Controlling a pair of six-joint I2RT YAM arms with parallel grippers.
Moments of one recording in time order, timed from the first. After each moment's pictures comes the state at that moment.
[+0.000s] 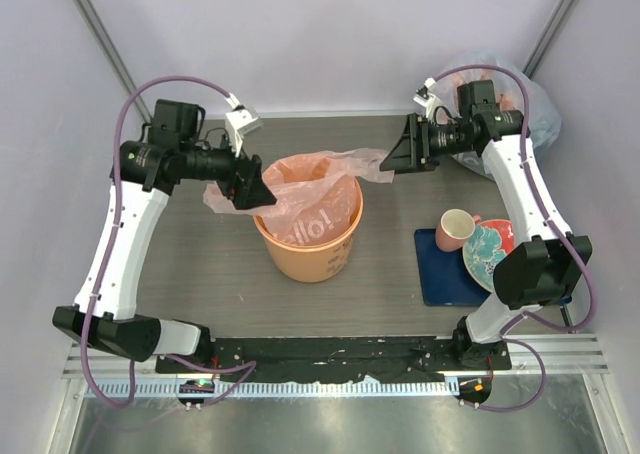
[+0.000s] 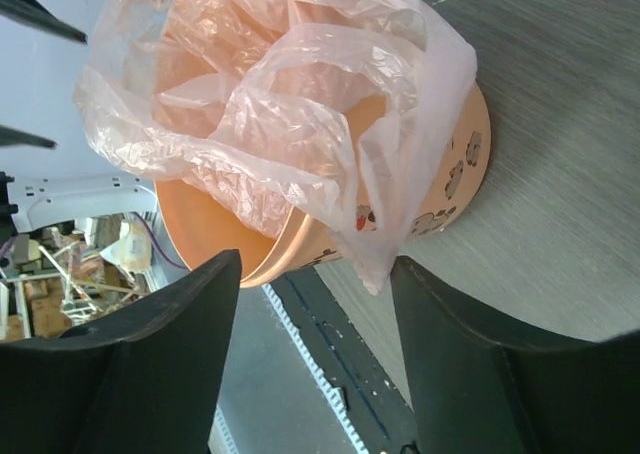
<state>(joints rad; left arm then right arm) -0.22 1.36 1.73 -1.15 0.83 0.37 0.10 1.62 1.72 -1.04 -0.97 0.08</state>
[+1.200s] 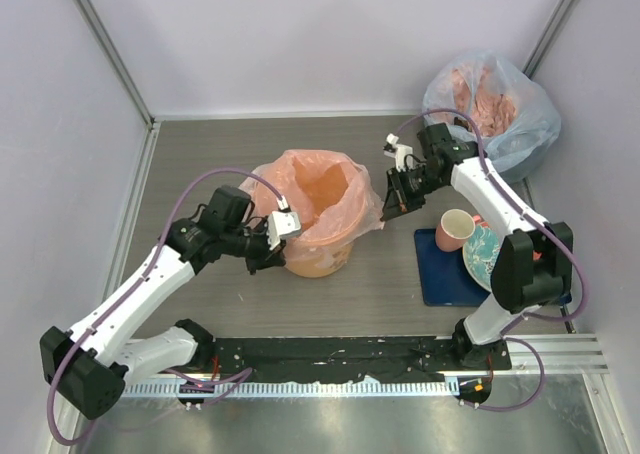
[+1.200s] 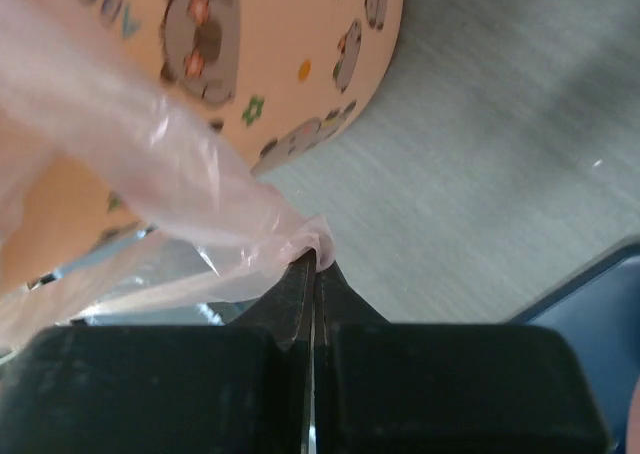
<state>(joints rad) -0.57 1.03 0.97 -0.84 0.60 0.52 0.21 1.59 1.36 -1.01 -0.68 -0.10</state>
